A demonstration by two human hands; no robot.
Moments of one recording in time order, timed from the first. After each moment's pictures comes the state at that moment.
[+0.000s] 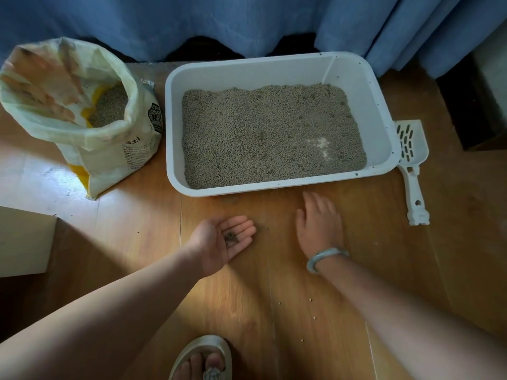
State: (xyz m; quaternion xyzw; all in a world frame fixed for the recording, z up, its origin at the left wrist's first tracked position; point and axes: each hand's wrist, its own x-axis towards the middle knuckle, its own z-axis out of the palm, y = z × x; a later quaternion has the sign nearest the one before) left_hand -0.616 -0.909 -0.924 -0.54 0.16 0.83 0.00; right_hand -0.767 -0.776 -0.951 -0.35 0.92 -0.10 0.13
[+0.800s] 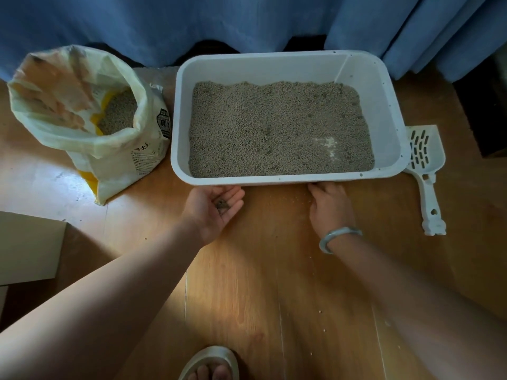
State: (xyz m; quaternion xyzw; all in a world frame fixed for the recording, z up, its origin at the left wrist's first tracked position) left_hand -0.640 -0.961 -0.908 -0.54 0.19 0.81 -0.13; right_hand -0.805 -0.805 -0.952 -0.39 0.91 -0.10 0.11
